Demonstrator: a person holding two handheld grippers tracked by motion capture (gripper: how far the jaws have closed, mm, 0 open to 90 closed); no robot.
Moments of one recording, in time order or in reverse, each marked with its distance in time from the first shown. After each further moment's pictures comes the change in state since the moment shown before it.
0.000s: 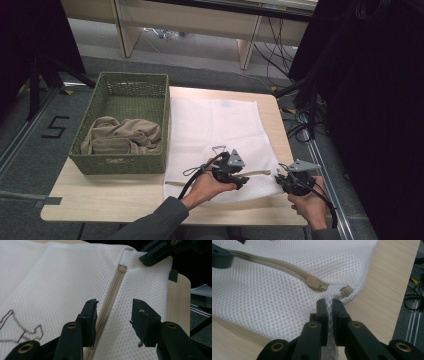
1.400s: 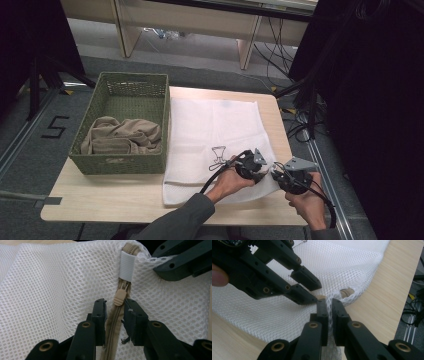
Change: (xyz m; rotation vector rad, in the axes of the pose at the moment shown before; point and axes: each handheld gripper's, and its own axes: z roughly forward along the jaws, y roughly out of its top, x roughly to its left) left arm -0.002 0.022 0.061 0.069 -0.001 0.052; right arm 0.012 0.016 -0.009 -0.051 0.005 -0.087
